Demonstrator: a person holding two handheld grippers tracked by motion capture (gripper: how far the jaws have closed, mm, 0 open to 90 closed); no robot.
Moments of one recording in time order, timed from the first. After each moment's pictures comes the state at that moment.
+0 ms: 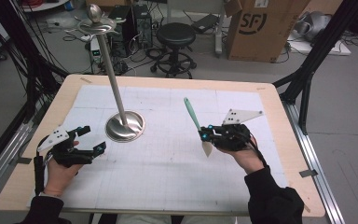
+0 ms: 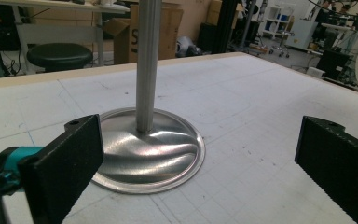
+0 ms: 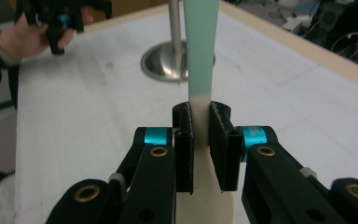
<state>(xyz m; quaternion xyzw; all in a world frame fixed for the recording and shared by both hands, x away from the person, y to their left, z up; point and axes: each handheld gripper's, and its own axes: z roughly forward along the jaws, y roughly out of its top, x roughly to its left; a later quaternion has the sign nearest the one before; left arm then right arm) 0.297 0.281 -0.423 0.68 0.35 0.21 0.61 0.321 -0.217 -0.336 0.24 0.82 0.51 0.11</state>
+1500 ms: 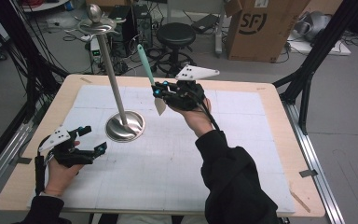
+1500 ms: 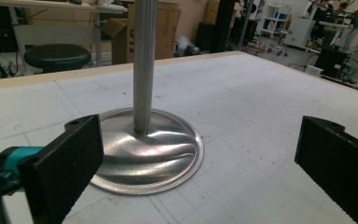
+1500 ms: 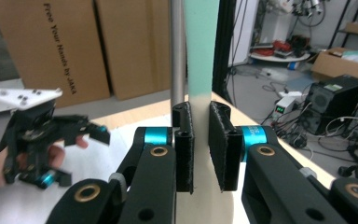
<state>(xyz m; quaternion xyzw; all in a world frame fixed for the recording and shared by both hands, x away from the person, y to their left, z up) 0.298 0.280 -0.424 0.68 0.34 0.21 0.61 0.379 -0.093 -0.263 0.20 0.76 0.60 0.16</state>
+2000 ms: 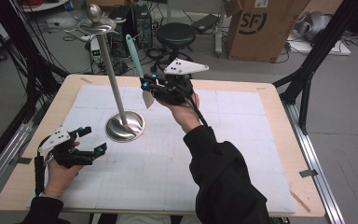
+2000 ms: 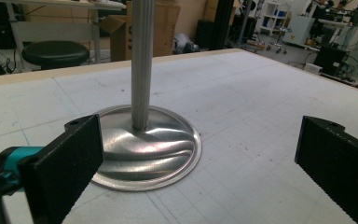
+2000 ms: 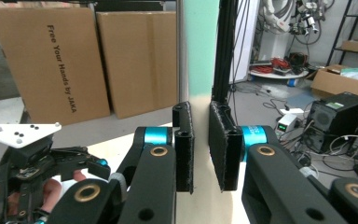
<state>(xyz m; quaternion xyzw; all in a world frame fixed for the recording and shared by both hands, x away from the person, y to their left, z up) 0.297 0.280 -0.424 0.68 0.34 0.21 0.61 0.383 -0.065 -0.252 0.20 0.74 0.62 0.17</state>
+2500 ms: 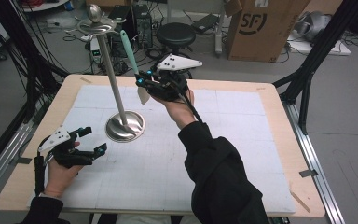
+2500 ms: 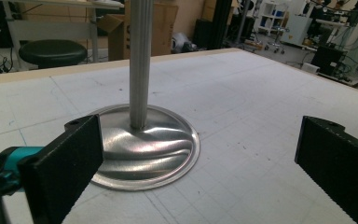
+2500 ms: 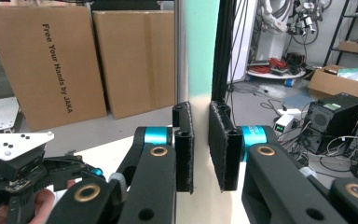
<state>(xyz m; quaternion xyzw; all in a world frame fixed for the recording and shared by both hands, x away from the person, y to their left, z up) 0.297 0.280 -0.425 0.68 0.34 0.21 0.61 0.389 -0.052 -0.247 0.20 0.74 0.62 0.17</state>
